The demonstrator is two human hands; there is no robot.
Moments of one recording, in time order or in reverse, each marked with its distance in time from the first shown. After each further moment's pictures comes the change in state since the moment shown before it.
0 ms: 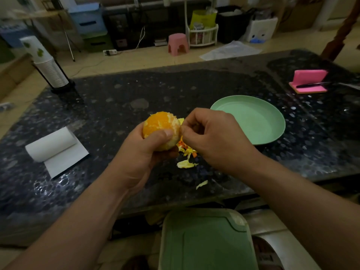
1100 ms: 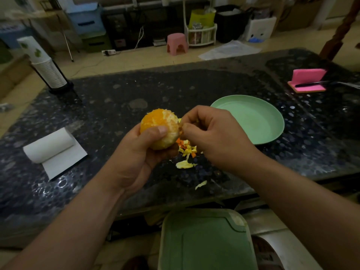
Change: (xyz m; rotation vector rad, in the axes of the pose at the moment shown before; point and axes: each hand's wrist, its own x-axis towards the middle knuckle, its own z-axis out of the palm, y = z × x) left_hand -0.002 0.004 0.001 -0.102 -0.042 -0.026; right_hand -0.002 -0.001 -0.004 0.264 -0.022 0.064
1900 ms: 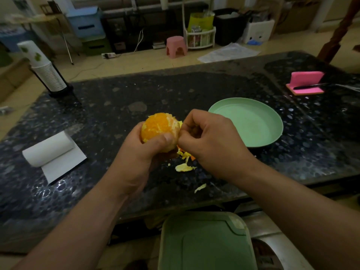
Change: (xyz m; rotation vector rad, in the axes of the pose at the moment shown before) left_hand -0.001 -0.003 0.002 0.159 0.023 0.089; right_hand -0.001 -0.003 0.006 -0.185 0.067 -0.044
